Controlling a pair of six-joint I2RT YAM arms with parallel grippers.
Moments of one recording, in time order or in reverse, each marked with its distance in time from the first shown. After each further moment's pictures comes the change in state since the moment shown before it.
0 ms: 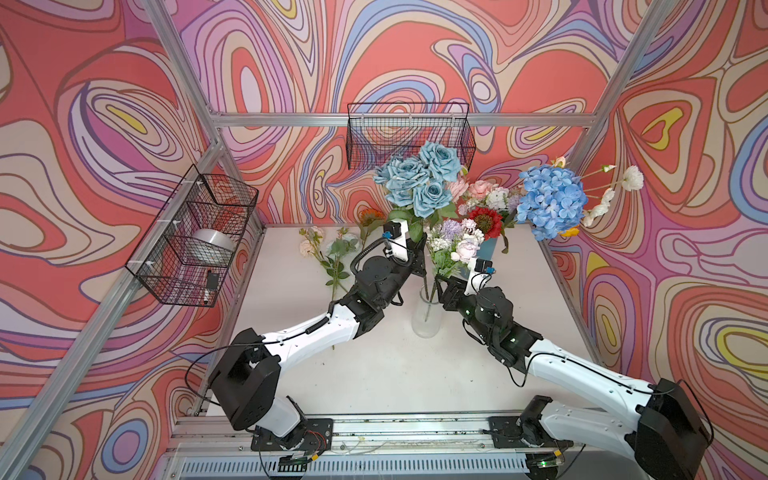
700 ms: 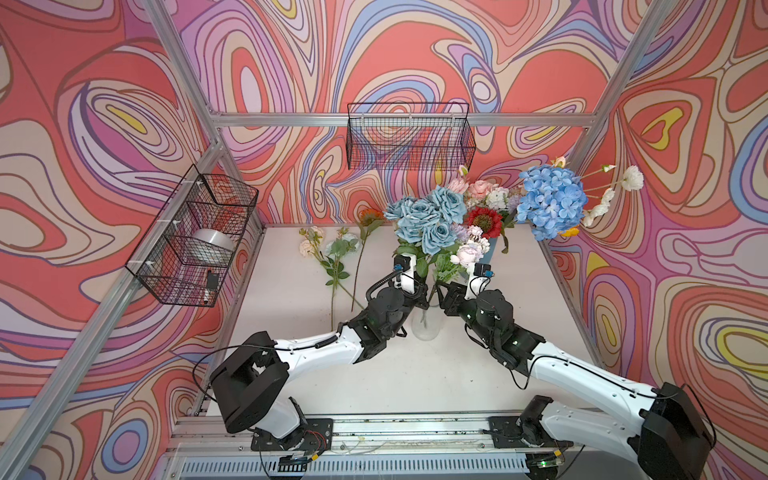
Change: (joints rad) left arm -0.128 -0.016 -0.199 0.008 -0.165 -0.013; right arm 0.000 -0.027 -0.020 -0.061 -0.026 -0.011
